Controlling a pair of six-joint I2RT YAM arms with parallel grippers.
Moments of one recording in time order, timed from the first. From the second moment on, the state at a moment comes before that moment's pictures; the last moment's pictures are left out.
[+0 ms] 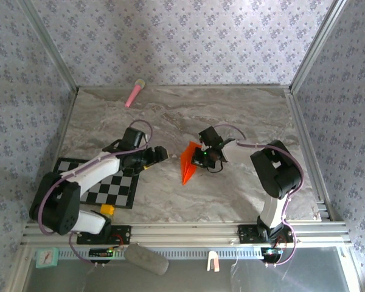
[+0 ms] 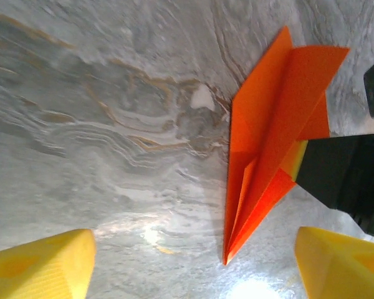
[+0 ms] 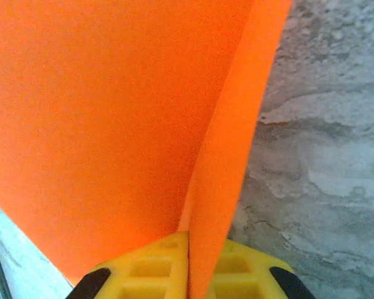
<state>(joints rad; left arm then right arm) -0.49 1.41 0.77 -0.32 0.38 -0.77 0.58 1.80 0.97 -0.23 -0.35 0.76</state>
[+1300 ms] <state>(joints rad) -0.70 1.72 0.91 -0.15 0.46 -0.81 0.55 1.82 0.93 -0.15 -0.49 0.66</state>
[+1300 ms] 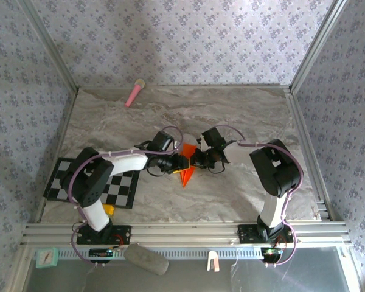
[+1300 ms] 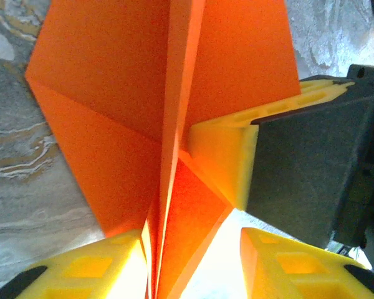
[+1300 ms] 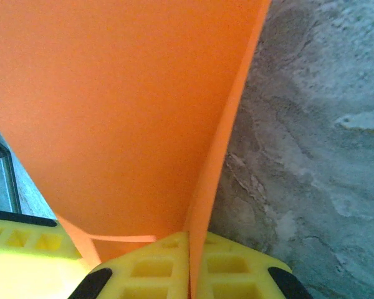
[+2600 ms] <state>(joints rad) -0.76 1.80 1.09 -0.44 0.27 -0.63 0.52 1.77 0.93 -0.17 -0.50 0.67</state>
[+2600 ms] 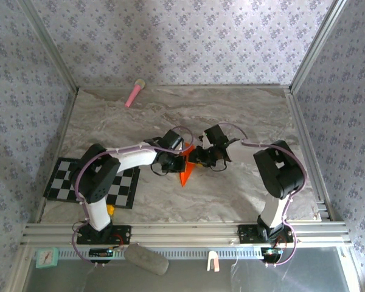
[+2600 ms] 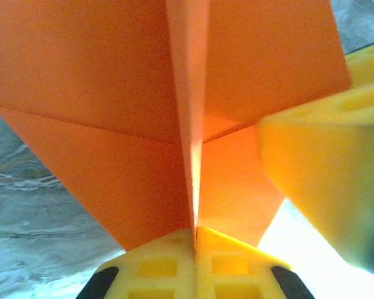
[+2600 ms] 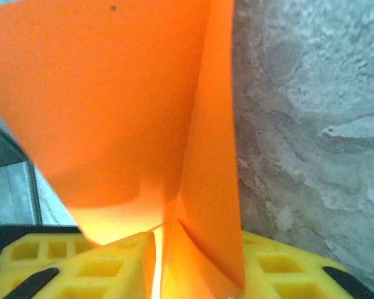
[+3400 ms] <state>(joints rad) -0.74 1.99 1.43 -0.83 -0.15 -0.44 0.45 1.54 0.82 -0.24 -0.21 0.62</state>
